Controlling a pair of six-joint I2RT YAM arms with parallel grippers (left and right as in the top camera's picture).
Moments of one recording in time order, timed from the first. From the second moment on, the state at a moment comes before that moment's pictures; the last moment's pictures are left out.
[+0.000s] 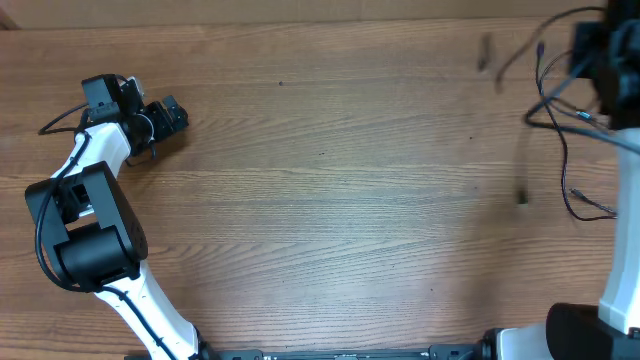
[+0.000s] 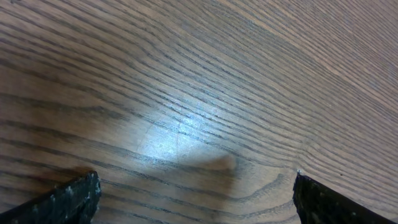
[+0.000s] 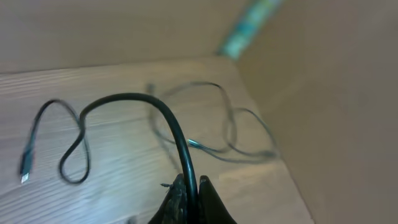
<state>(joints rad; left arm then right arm) 0.33 2.12 1.42 -0.32 0.29 -0.23 -0.13 1.62 2.06 -1.15 0.45 -0.05</state>
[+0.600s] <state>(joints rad) 0.33 2.12 1.42 -0.32 0.29 -0.23 -0.59 1.63 2.06 -1.17 0.27 0.06</state>
